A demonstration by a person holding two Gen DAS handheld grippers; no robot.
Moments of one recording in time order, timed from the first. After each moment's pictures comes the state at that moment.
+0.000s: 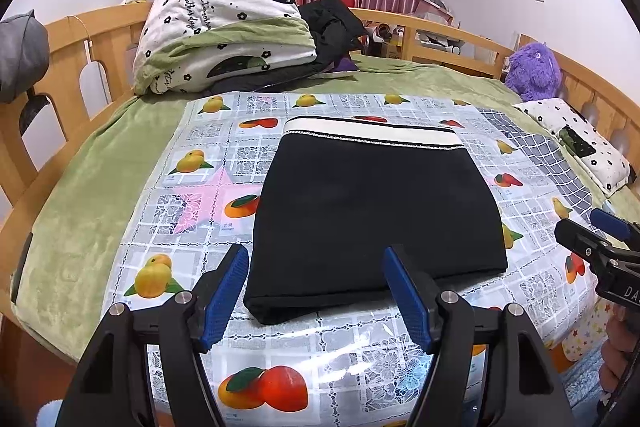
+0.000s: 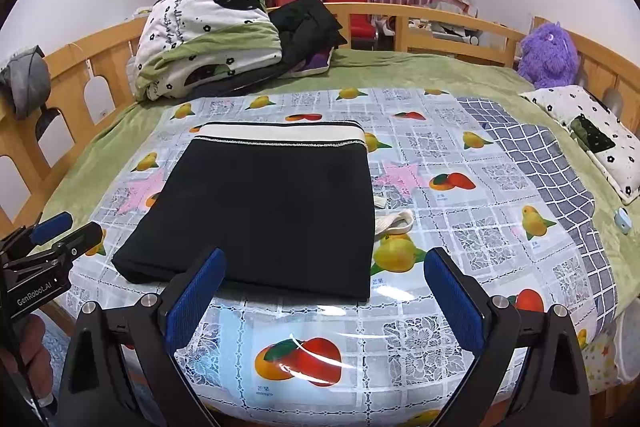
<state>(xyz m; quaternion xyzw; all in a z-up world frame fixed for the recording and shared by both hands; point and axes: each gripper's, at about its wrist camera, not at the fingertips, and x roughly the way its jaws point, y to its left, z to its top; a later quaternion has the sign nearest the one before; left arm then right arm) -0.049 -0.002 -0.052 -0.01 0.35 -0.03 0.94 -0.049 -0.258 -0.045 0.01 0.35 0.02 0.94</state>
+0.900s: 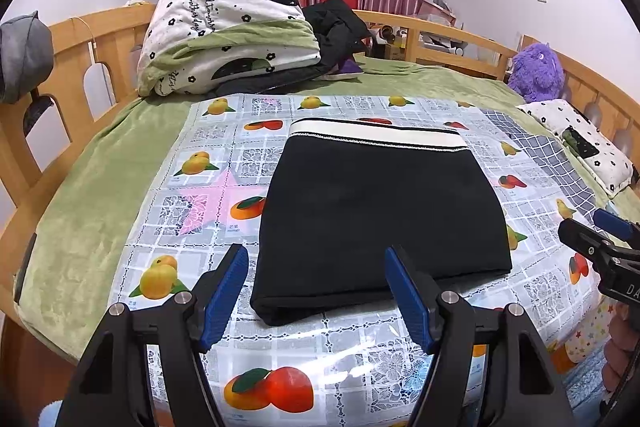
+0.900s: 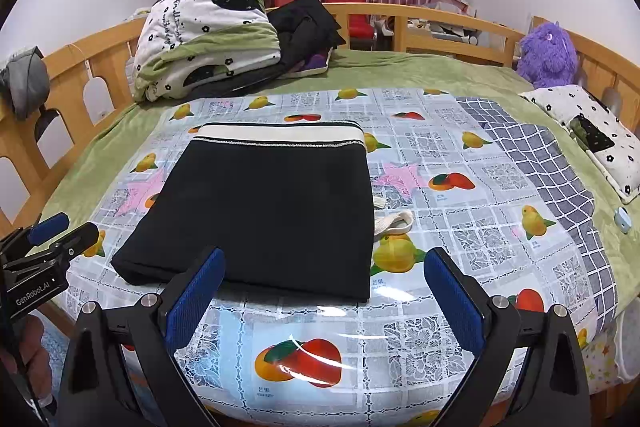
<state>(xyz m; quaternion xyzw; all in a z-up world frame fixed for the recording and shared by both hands) -0.048 0.003 -0.051 -0.01 0.34 -0.03 0.94 -0.048 -0.256 -0.043 0.01 0.35 0.02 0.94</state>
